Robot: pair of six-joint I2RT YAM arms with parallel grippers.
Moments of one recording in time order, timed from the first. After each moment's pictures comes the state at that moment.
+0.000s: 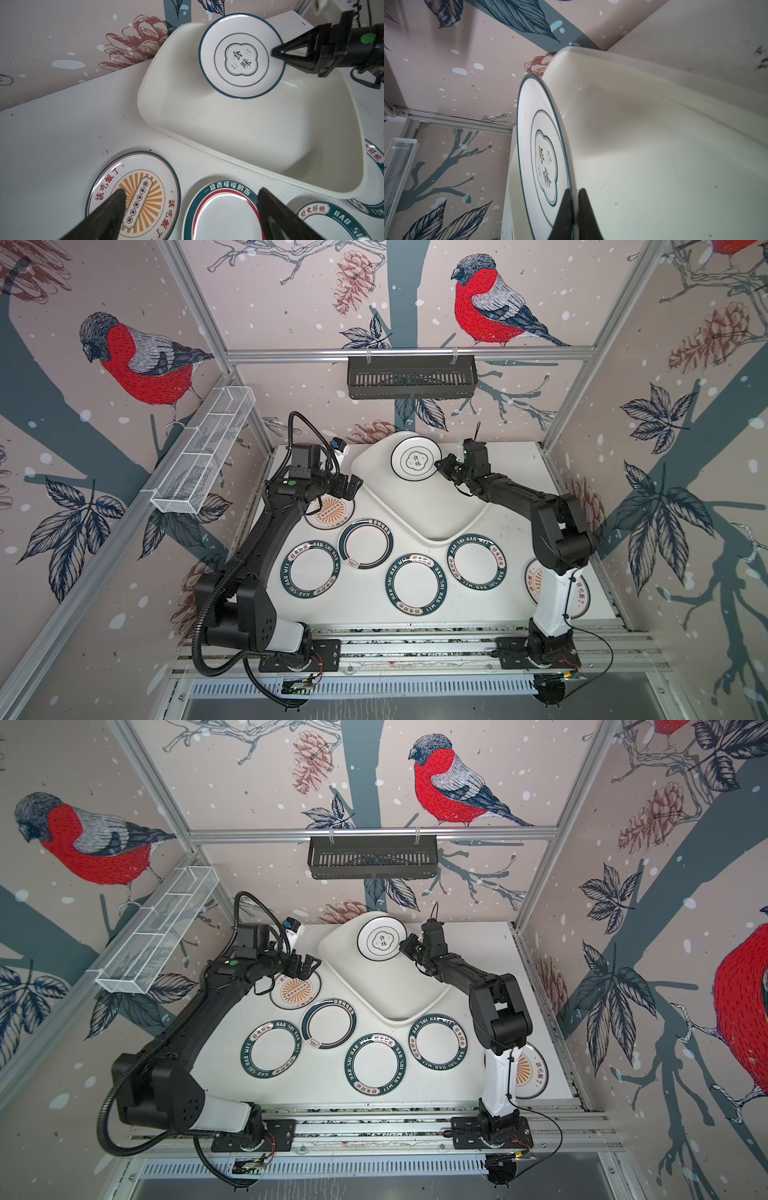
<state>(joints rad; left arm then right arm) -0.14 1.44 1.27 -0.52 0.36 0.19 0.35 2.03 1.41 0.15 -0.30 0.89</state>
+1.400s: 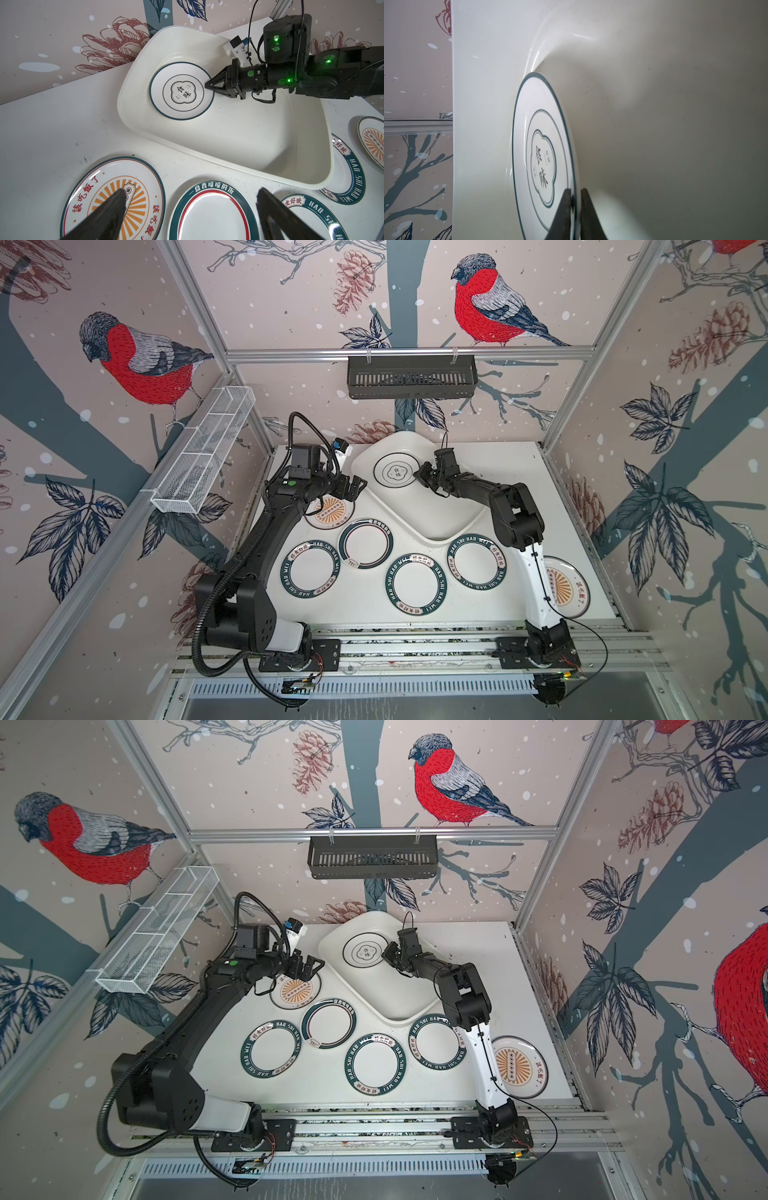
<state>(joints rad) -0.14 1.44 1.26 -0.52 0.44 0.18 0.41 2.42 1.76 0.05 -0.33 0.97</state>
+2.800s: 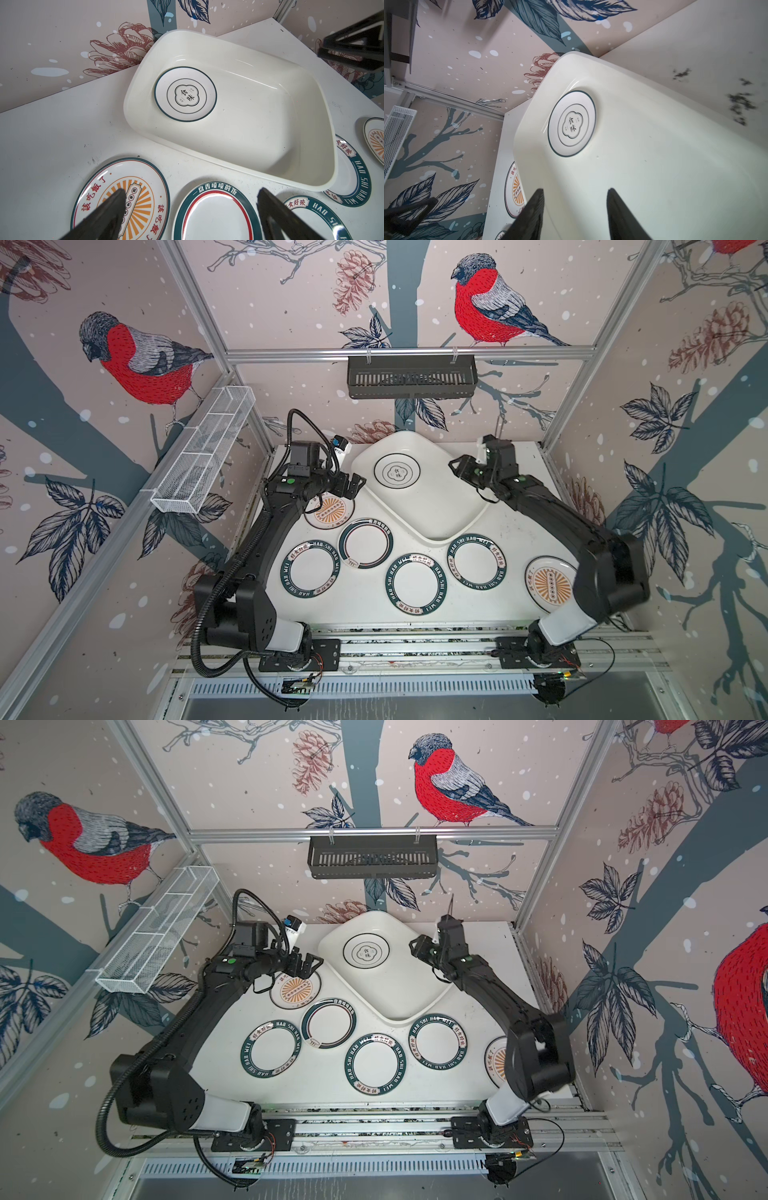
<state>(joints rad) -0.14 1.44 1.29 -0.54 0.42 0.19 0.30 1.51 1.14 -0.17 -0.24 0.70</state>
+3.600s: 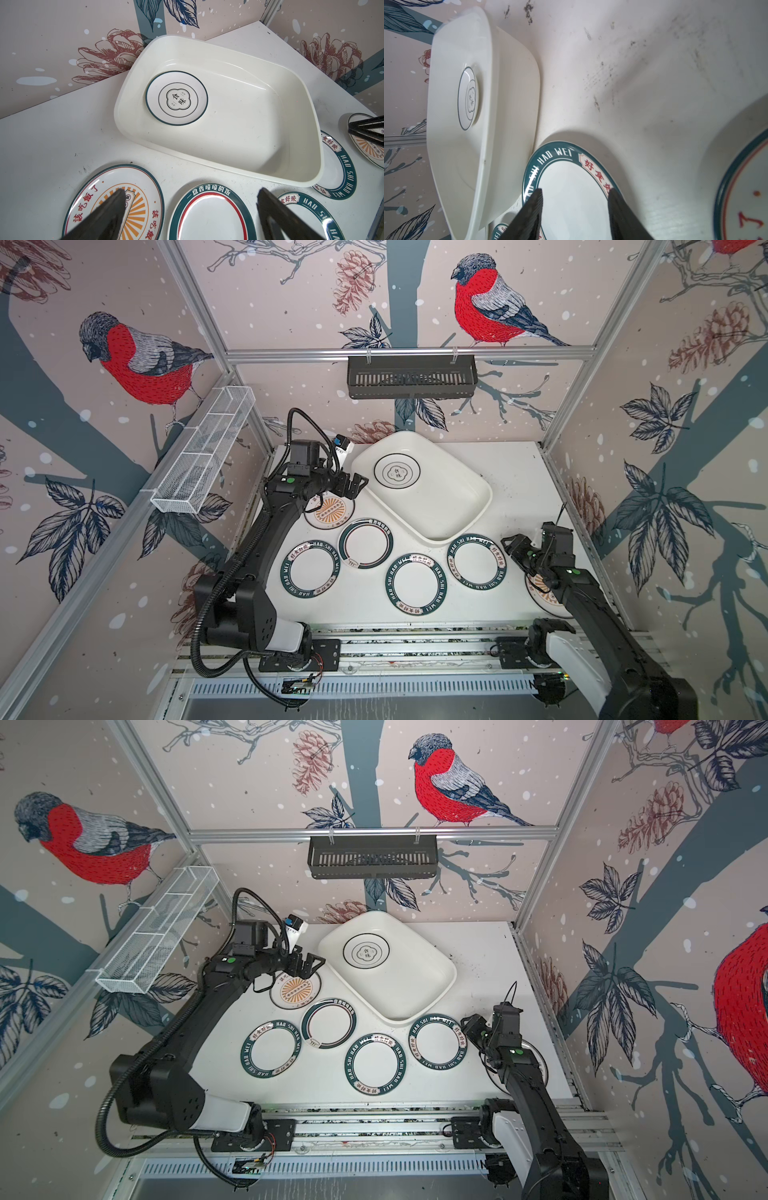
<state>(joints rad) -0.14 1.44 1.31 -0.55 0.48 0.21 -0.05 0.85 0.37 -0.31 -0.32 0.76</state>
